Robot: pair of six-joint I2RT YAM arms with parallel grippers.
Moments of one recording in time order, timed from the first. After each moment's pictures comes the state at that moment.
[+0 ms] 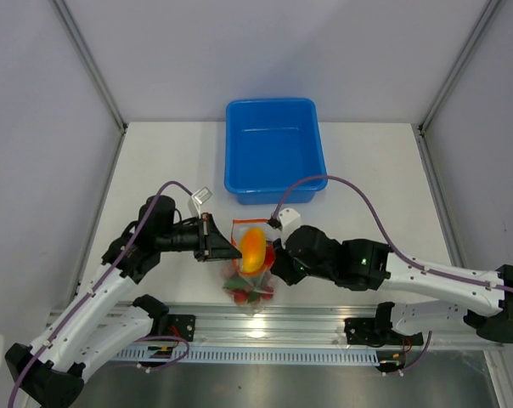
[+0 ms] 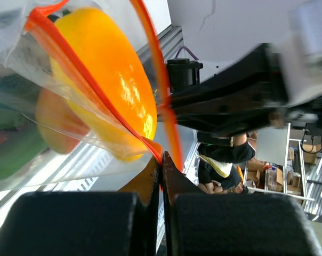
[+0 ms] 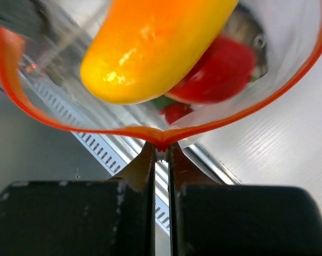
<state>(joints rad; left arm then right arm) -0.50 0.76 0.73 -0.48 0.79 -0.90 1.29 1.11 1.01 -0.63 0.19 0.57</state>
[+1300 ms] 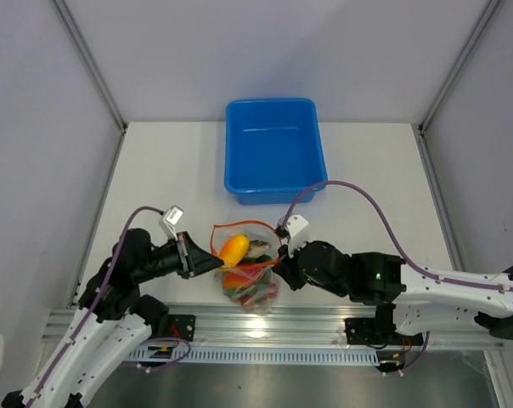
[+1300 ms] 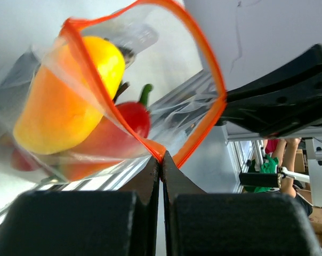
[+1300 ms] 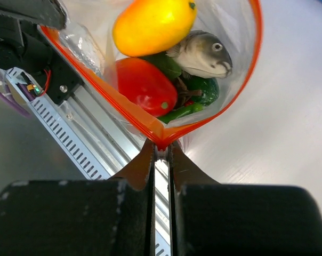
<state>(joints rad) -0.50 0.40 0.64 -0.61 0.52 -0.82 1.40 1.00 0.99 -0.57 0.39 0.48</state>
